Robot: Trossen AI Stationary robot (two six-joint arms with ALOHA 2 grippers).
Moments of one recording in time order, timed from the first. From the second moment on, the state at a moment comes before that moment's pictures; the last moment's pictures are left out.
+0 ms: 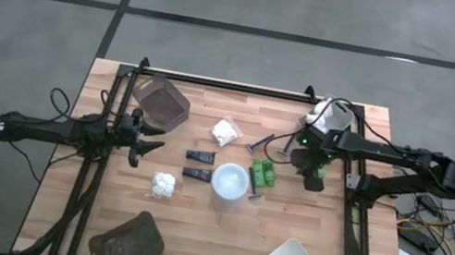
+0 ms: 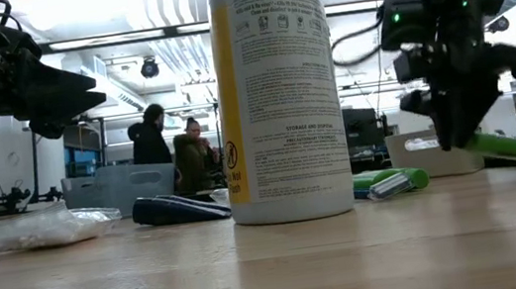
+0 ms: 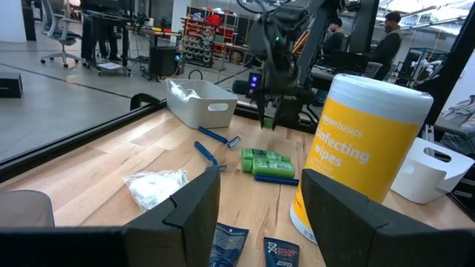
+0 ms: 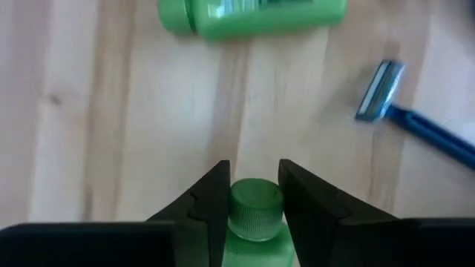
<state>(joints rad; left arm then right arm) 0.03 0.13 0.01 0.04 -0.18 -0.21 -0.40 1.20 0.63 -0.70 -0.23 -0.45</state>
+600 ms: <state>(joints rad) 0.03 0.13 0.01 0.04 -0.18 -0.21 -0.40 0.92 0.63 -0.66 -0.34 -0.29</state>
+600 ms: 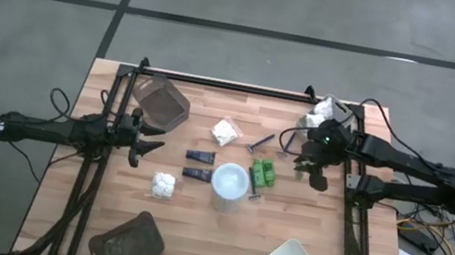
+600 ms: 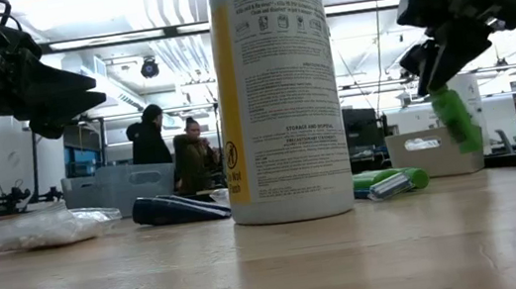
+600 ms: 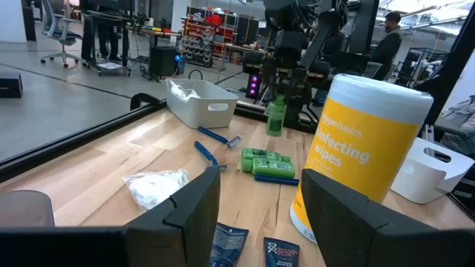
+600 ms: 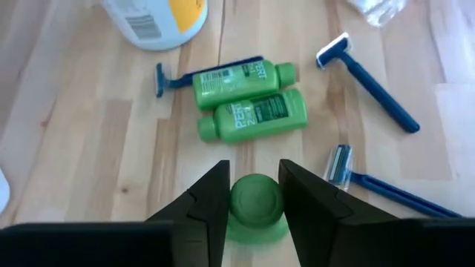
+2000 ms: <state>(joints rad) 0.03 0.13 0.01 0.04 -0.18 -0.21 -0.11 0.83 0.76 -0.73 -0.61 -0.50</state>
